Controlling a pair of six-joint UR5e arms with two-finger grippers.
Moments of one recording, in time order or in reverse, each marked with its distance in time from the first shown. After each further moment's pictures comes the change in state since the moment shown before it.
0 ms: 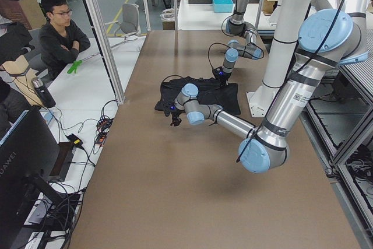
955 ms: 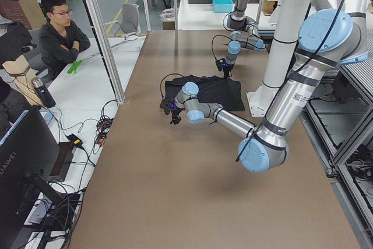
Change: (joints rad) left arm 0.001 0.001 -0.015 0.000 0.020 -0.014; right arm -0.054 -0.177 0.185 -0.116 0.021 0.178
